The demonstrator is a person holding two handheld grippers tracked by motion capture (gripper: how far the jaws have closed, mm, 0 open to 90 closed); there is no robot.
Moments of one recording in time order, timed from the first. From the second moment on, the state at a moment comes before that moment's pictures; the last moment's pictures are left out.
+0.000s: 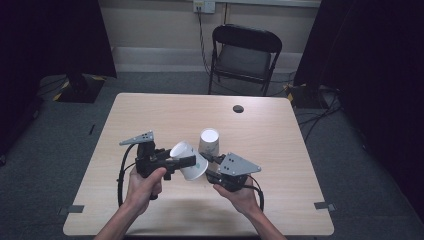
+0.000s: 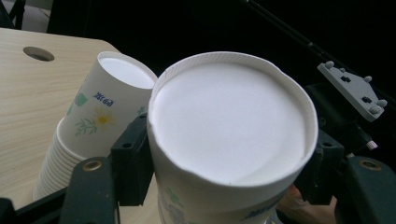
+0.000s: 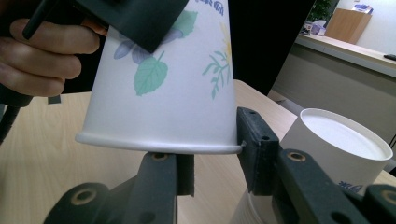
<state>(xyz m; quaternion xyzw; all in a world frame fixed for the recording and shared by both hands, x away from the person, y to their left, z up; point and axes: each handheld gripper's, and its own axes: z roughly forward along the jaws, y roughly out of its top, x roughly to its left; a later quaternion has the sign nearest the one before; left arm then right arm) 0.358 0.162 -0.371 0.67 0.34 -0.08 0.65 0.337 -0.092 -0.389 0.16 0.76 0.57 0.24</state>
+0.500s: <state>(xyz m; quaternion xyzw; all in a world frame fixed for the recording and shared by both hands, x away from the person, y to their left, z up) 0.358 0.160 -0.372 0.67 0.34 -0.07 0.65 0.337 -0.092 -0.391 0.17 0.76 0.56 0.27</state>
